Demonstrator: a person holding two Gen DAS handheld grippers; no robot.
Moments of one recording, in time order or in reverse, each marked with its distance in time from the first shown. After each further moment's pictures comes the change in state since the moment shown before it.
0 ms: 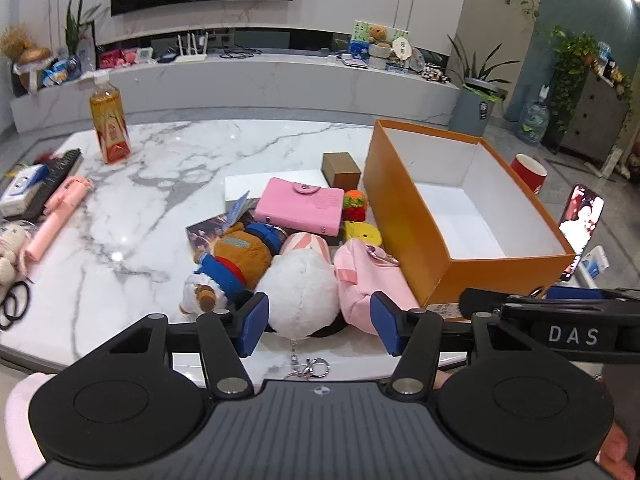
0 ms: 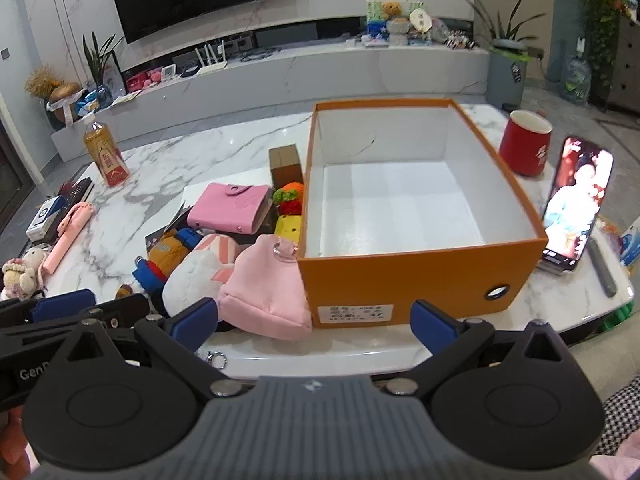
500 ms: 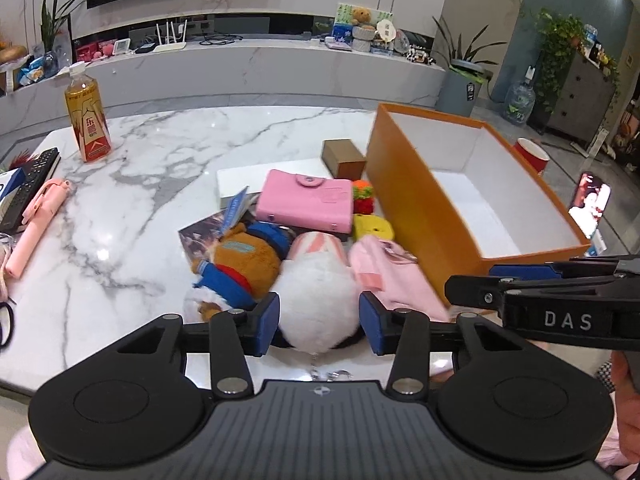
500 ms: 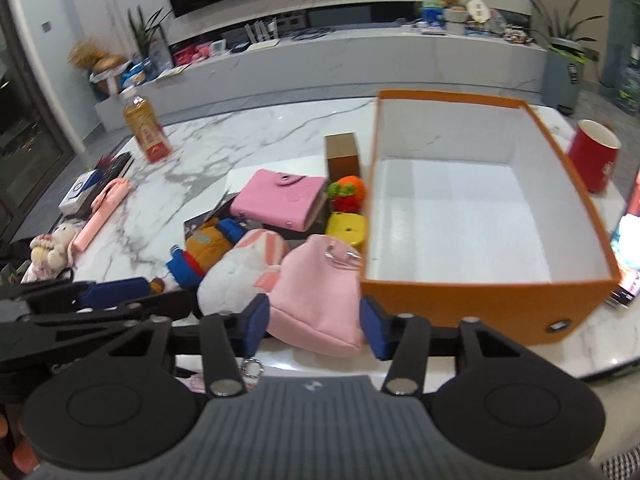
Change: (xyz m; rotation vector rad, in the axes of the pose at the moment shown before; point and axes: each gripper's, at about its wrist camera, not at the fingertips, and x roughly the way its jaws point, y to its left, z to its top) left arm 0.035 0.029 0.013 0.048 0.052 -0.044; right arm 0.036 0.023 0.022 -0.100 0.062 0.146
